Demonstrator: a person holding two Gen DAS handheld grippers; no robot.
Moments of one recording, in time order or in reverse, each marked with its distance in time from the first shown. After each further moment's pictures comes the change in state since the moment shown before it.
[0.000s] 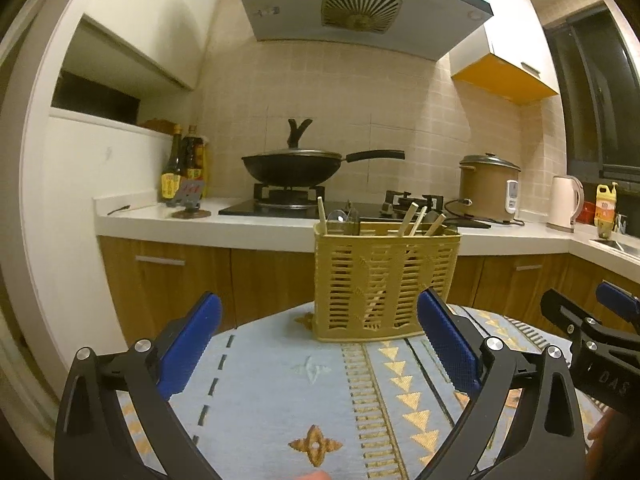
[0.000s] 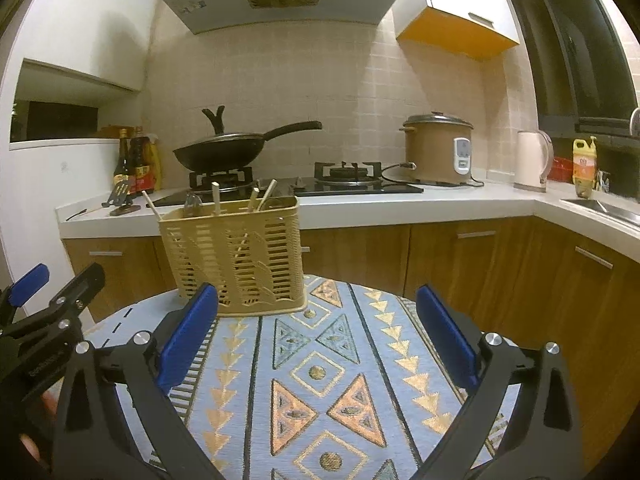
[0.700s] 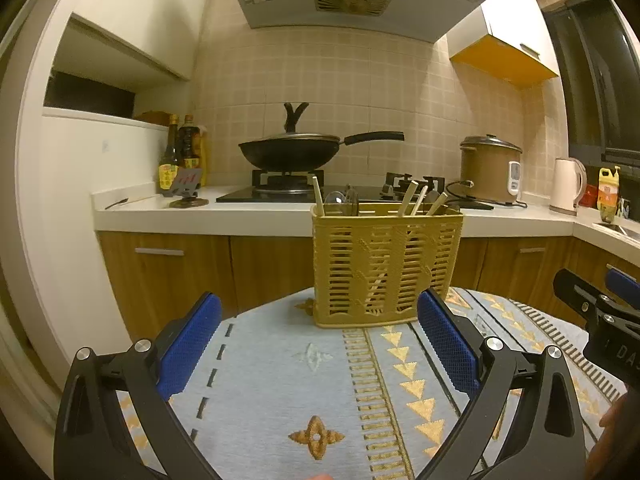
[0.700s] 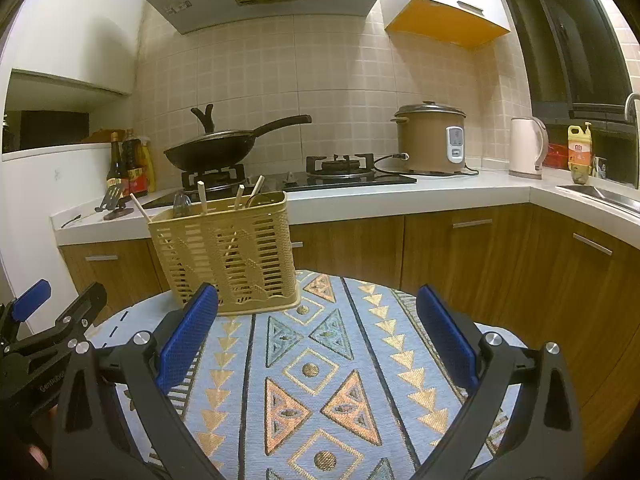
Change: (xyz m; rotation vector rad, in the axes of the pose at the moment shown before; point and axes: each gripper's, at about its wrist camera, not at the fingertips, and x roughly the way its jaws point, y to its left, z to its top) left arm 0.009 -0.008 -0.005 0.037 0.054 0.016; right arm 0.003 -0.008 0.000 0.032 0.019 -0.012
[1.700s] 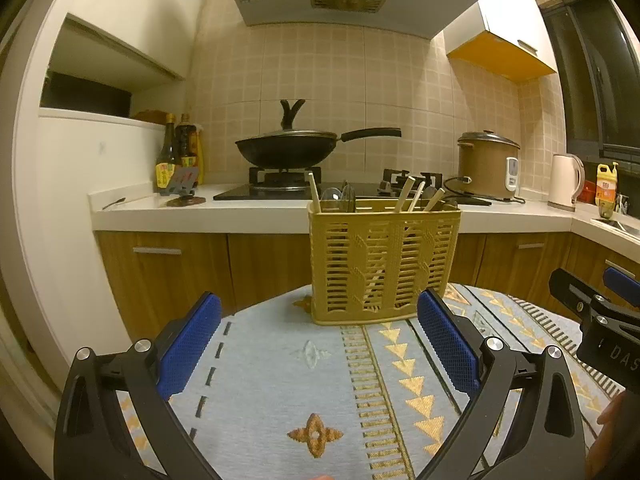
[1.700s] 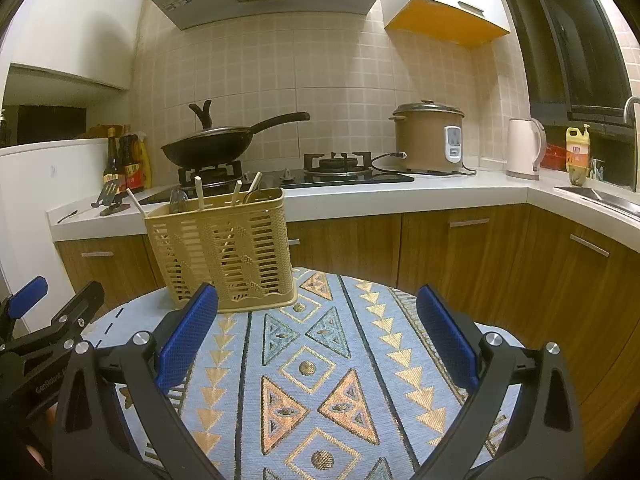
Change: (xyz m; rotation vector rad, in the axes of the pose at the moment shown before) left arm -0.001 0.001 0.000 0.003 0.013 -0.012; right arm 0.001 0.002 -0.001 -0.009 0.006 -0.017
